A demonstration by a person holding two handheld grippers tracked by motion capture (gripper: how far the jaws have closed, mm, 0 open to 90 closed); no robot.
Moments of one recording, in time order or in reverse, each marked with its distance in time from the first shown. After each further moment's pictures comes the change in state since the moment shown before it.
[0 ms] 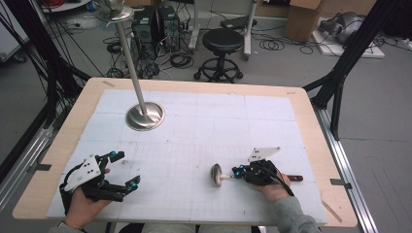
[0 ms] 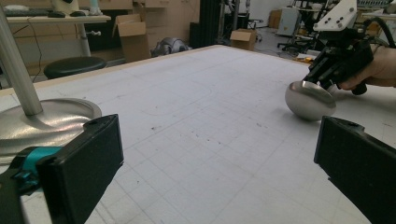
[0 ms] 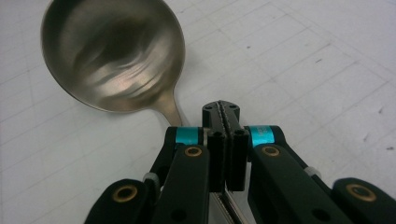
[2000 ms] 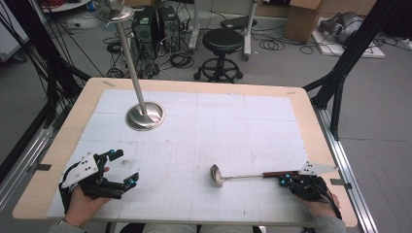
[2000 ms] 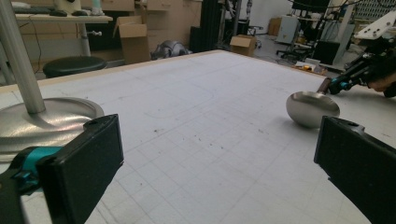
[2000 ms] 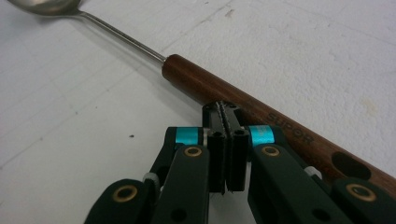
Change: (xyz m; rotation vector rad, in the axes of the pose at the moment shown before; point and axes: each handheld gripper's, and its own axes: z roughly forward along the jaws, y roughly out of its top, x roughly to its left) left arm 0.006 0.000 0.000 -0.019 -0.004 -0.045; right arm -0.029 -0.083 -0.099 -0.050 -0.219 0.127
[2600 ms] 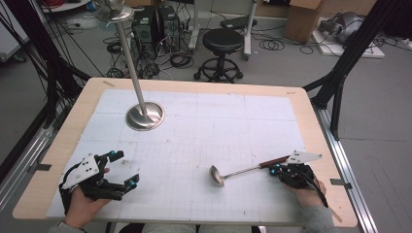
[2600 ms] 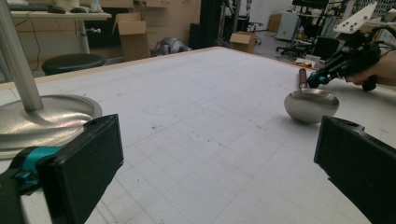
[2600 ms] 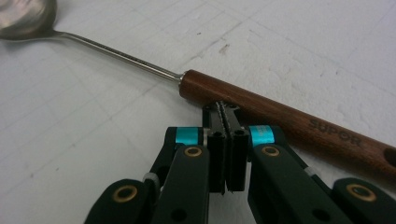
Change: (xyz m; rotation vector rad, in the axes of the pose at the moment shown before) left arm -0.003 -0.001 0.000 0.014 0.002 0.004; right arm -0.004 0.028 0.032 0.007 -0.020 -0.047
